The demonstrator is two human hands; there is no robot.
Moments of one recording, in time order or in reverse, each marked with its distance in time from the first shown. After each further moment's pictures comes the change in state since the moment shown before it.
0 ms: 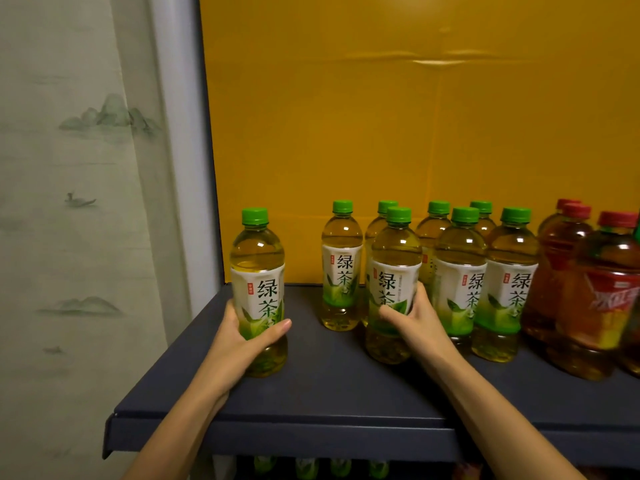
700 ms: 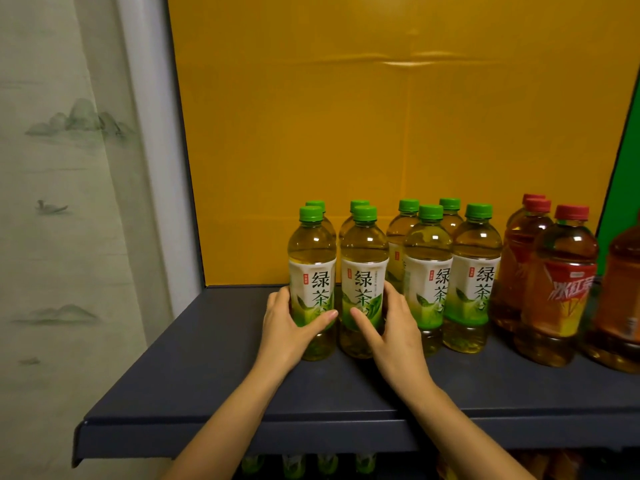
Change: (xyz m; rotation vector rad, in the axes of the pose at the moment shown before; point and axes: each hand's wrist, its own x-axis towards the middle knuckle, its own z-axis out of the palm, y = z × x) left_hand 0.018 -0.001 0.088 0.374 0.051 0.189; right_hand -0.026 0.011 0.001 -0.400 0.190 -0.290
